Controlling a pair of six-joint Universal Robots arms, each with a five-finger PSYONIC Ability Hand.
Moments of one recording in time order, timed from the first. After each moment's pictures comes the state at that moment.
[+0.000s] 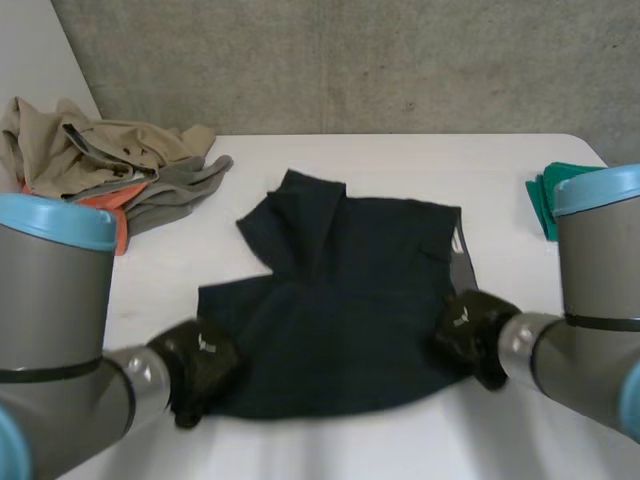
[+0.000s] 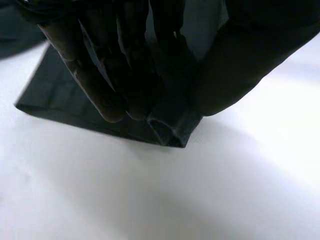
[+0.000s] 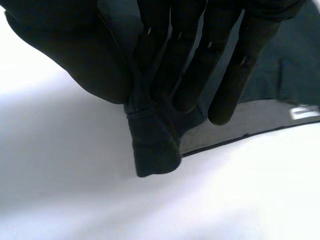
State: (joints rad) left arm 4.21 -1.84 -1.67 2.65 -1.51 3.78; right arm 2.00 -1.19 1.54 0.49 1.46 2.20; left_hand 1.16 1.20 1.19 1.20 1.00; right_hand 1.11 1.18 1.20 1.20 1.03
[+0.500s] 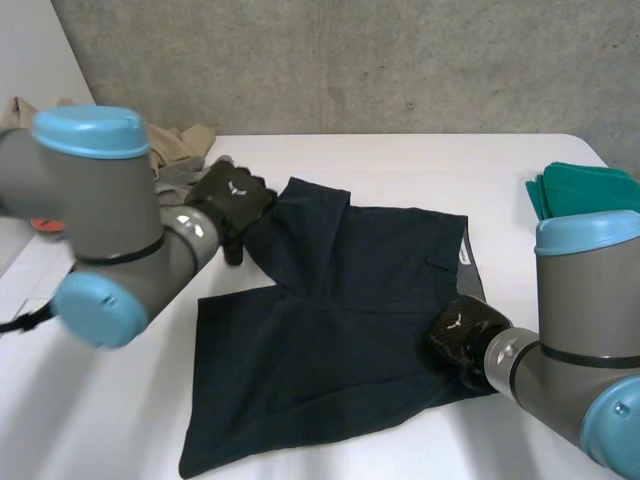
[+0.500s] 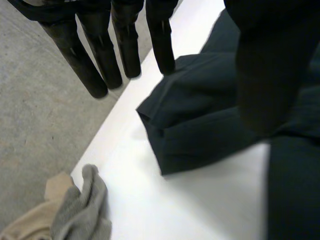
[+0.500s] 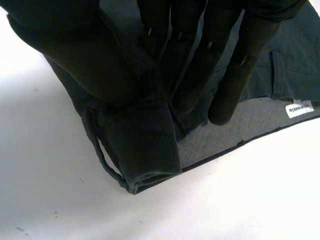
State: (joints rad) left arm 4.22 -2.16 -1.13 2.99 -1.51 3.79; right arm 2.02 -1.13 1.63 0.25 1.49 2.30; left_hand 0.44 0.43 0.42 0.43 0.25; right_hand 1.11 1.18 1.20 1.20 1.03
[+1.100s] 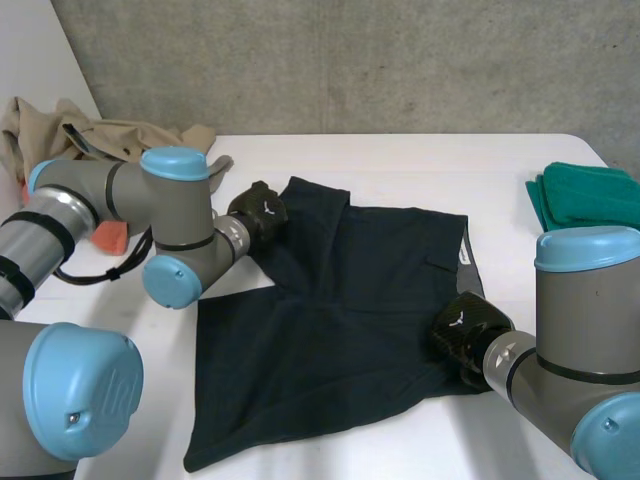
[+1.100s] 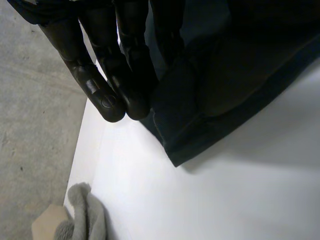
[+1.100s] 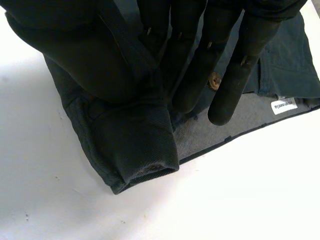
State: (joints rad) left arm 4.25 -2.75 -0.43 2.83 -1.41 4.17; right arm 2.02 -1.13 1.67 0.14 1.52 2.30; left_hand 1.17 1.18 1.17 1.18 0.98; right_hand 1.11 1.18 1.20 1.20 1.03
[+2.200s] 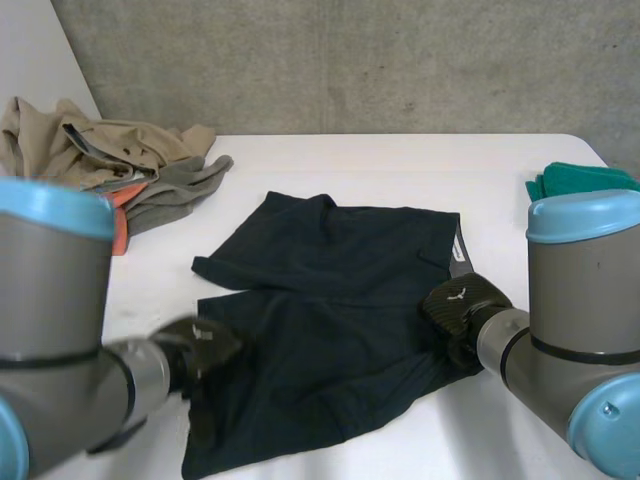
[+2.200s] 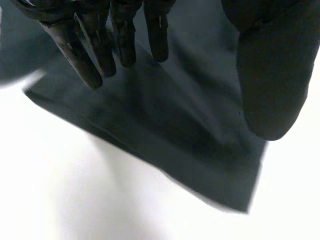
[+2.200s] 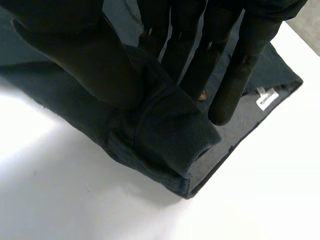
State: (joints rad) left arm 4.20 -1.85 -1.64 2.64 -1.52 3.49; right arm 2.08 -1.17 1.56 0.26 1.58 2.66; left_hand 0.35 0.34 0.34 0.35 0.17; right_hand 1.11 1.18 1.20 1.20 1.03
